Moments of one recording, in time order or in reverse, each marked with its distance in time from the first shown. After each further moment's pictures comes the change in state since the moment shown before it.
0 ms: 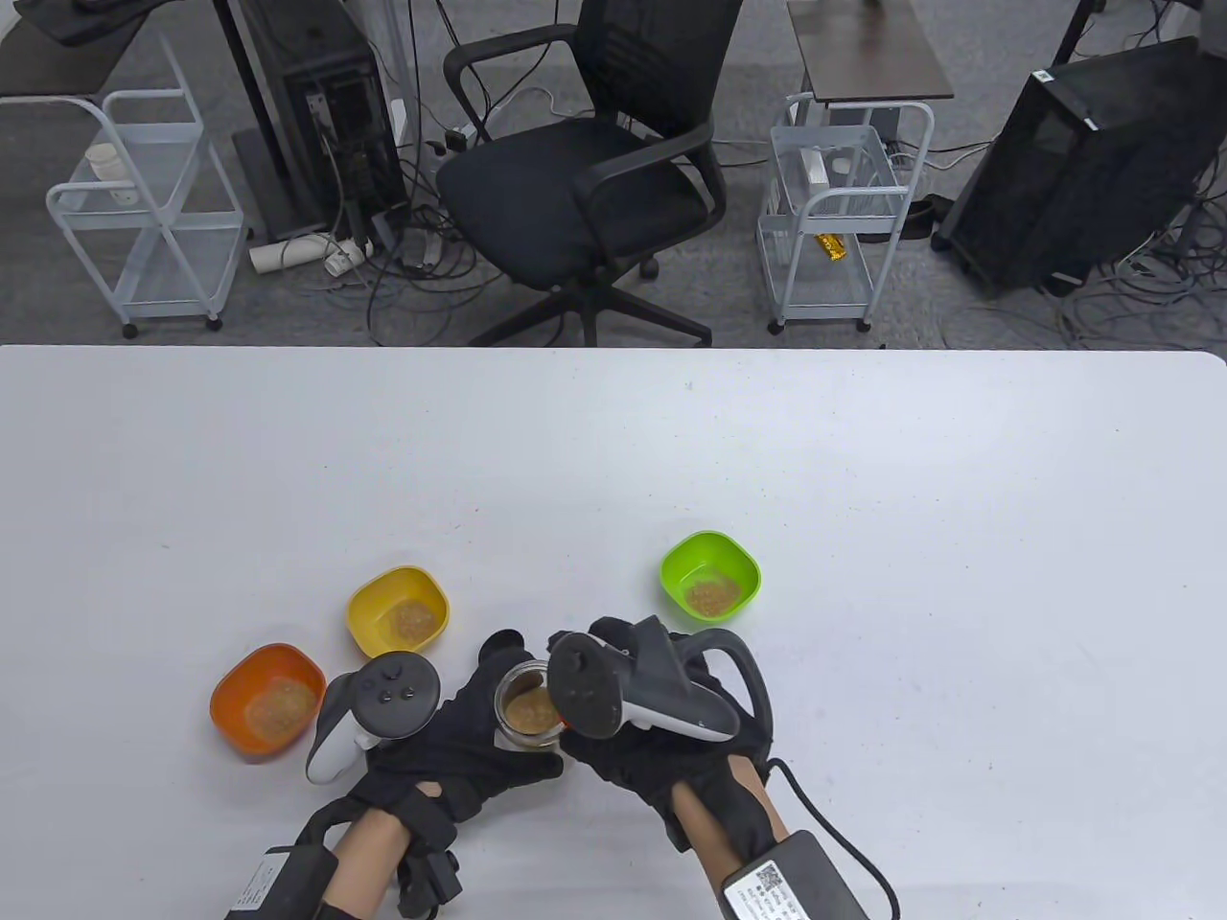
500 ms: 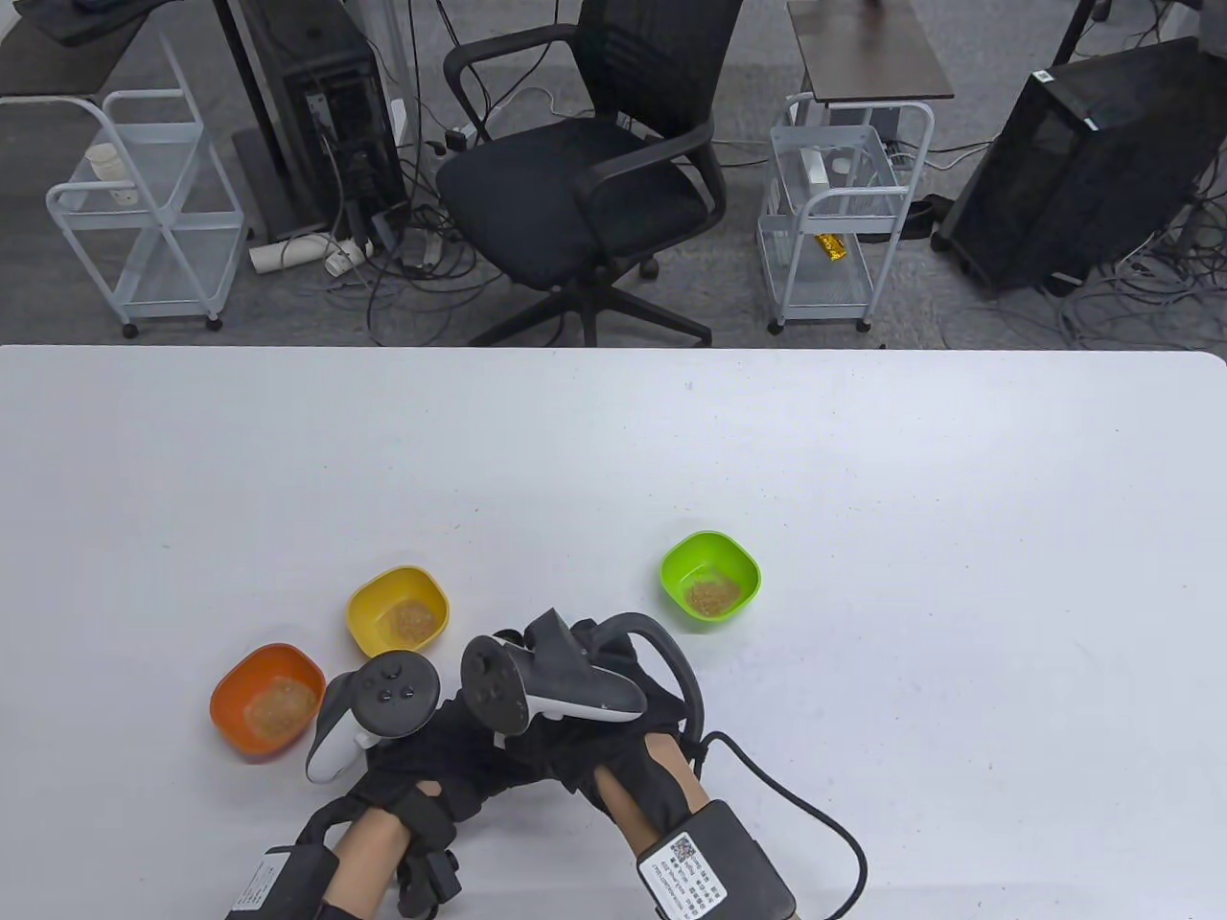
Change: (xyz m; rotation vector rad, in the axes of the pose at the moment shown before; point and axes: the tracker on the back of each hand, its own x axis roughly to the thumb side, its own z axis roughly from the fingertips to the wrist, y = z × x) left_hand 0.000 0.000 0.000 -0.004 0.000 0.006; right_hand 0.038 0.006 -0.032 0.074 -0.065 0.092
